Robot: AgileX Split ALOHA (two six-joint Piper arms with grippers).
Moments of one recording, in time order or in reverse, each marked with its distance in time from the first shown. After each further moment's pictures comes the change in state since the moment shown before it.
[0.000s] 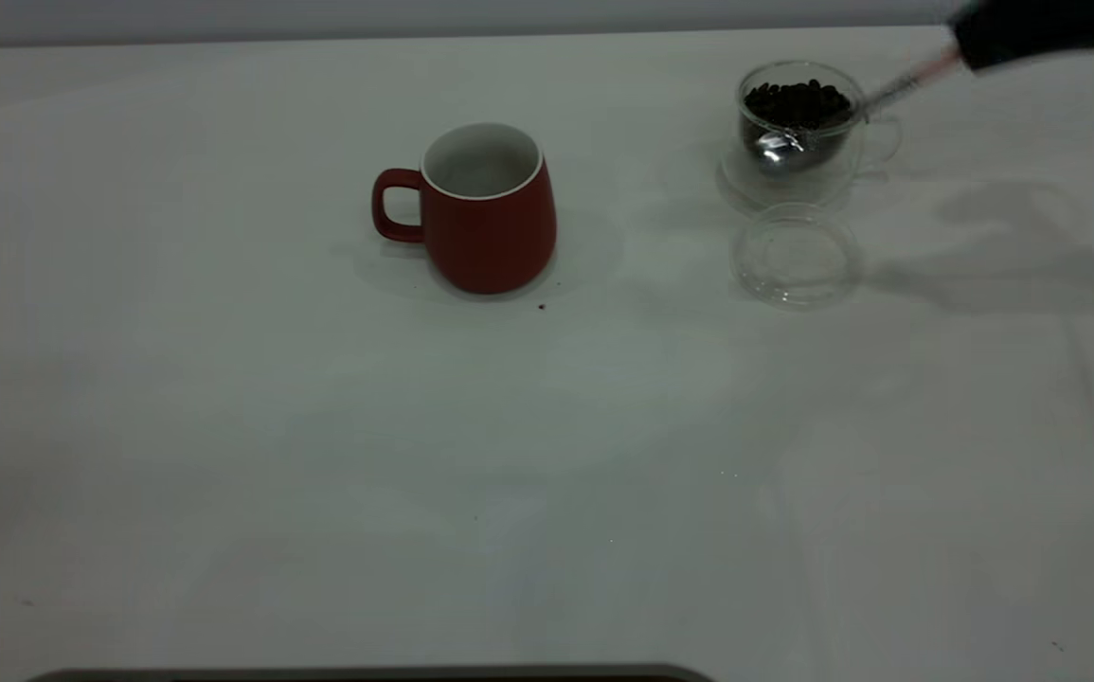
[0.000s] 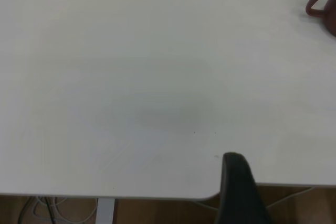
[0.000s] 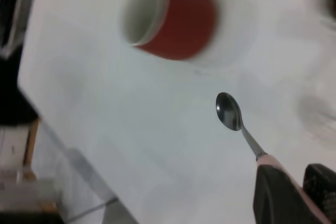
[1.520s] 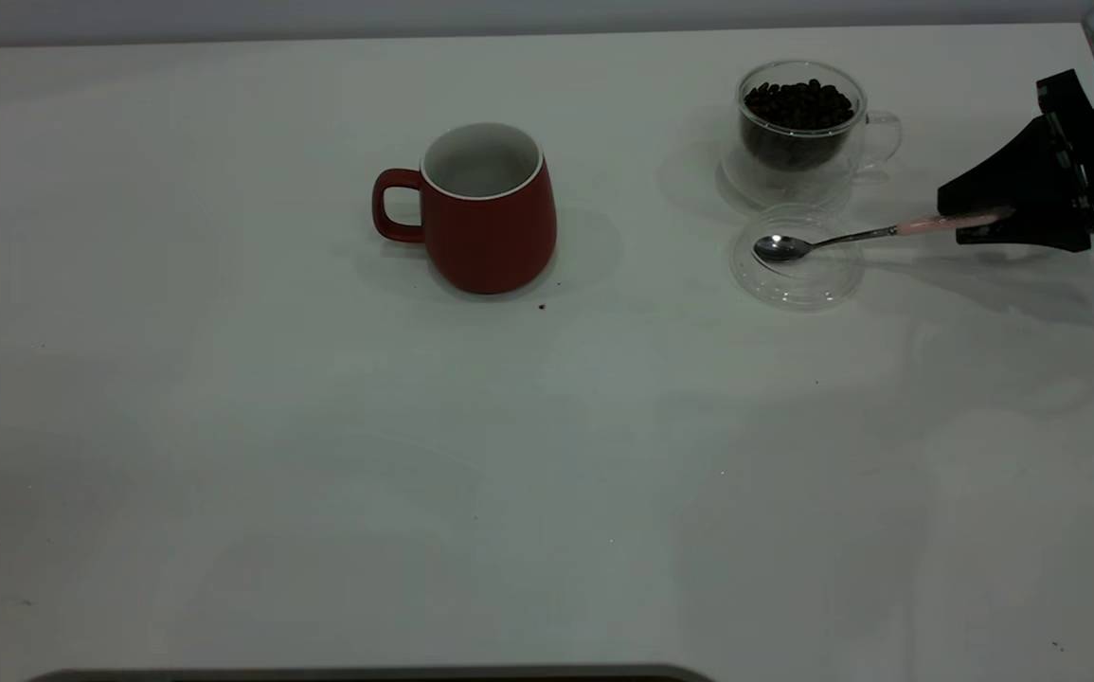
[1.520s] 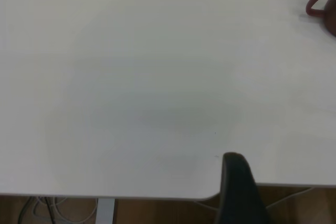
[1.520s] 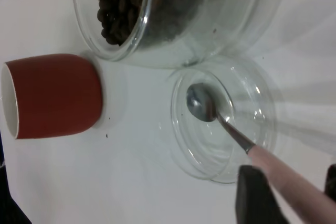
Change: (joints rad) left arm 0.000 0.000 0.000 0.000 0.000 0.000; right arm -0.044 0.284 0.011 0.249 -0.185 -0.062
